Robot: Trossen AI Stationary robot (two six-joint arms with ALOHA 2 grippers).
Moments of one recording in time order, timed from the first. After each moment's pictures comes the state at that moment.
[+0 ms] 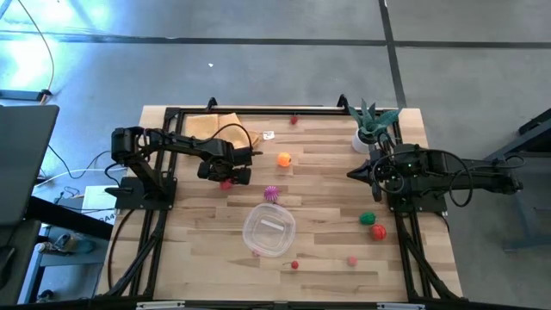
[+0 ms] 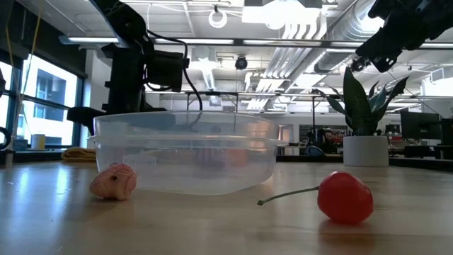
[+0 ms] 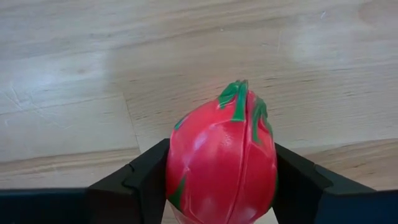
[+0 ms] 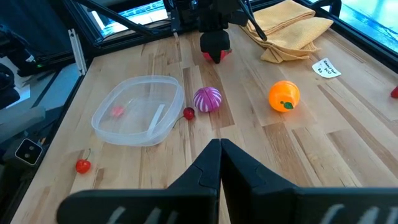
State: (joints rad) left arm 0.36 1.67 0.89 -0.80 0.03 -1.19; right arm -0.07 0.44 0.49 -0.46 -0.06 0.21
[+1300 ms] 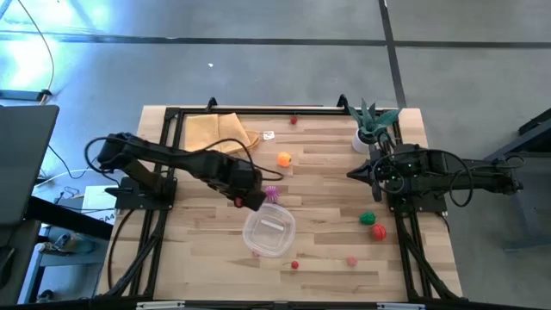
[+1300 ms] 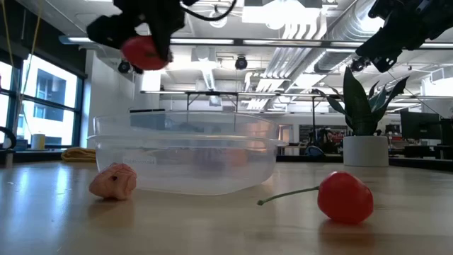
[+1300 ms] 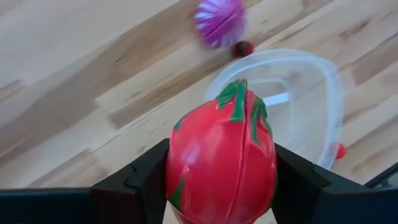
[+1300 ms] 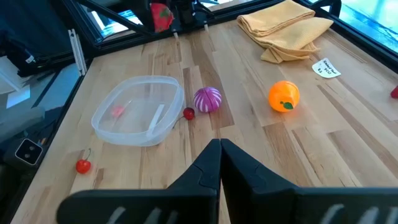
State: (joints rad) left arm -0.03 1.60 1.38 -1.08 -0.02 -1.21; right arm -0.07 0.44 0.49 -0.46 -0.06 0.21
